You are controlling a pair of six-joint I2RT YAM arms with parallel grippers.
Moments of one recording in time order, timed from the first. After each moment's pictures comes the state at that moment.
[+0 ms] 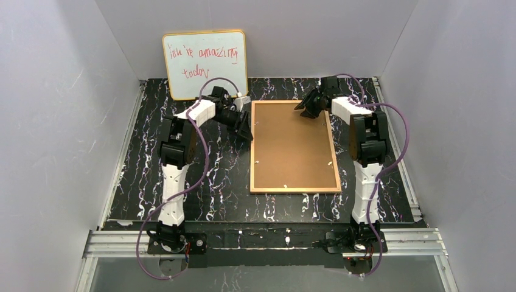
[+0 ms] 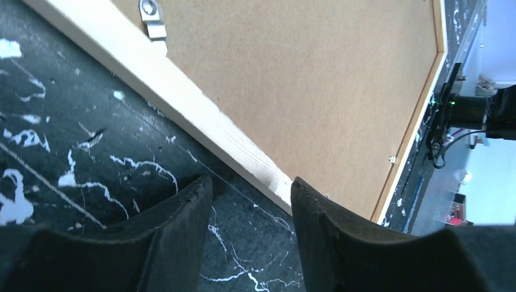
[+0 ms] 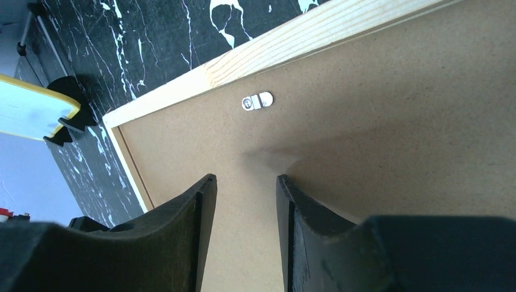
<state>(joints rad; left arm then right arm) -0.26 2.33 1.79 -0.74 0.88 0.20 0.17 2.25 1.70 -0.27 -0.32 0.80</state>
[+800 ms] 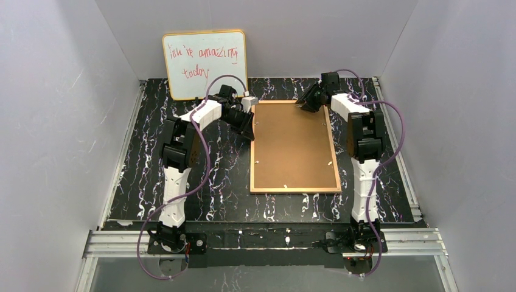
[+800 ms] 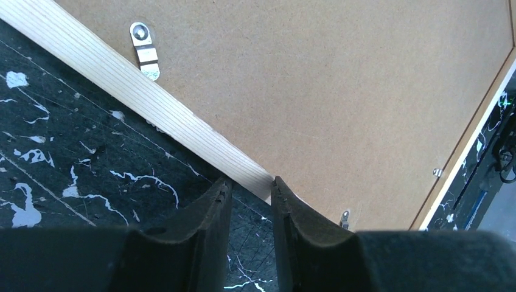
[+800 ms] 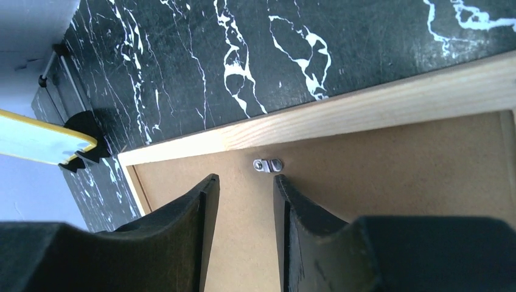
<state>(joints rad) -0.34 2.30 1.79 -0.70 0.69 0.22 0.15 2.35 1.84 -0.27 -0.31 0.81</state>
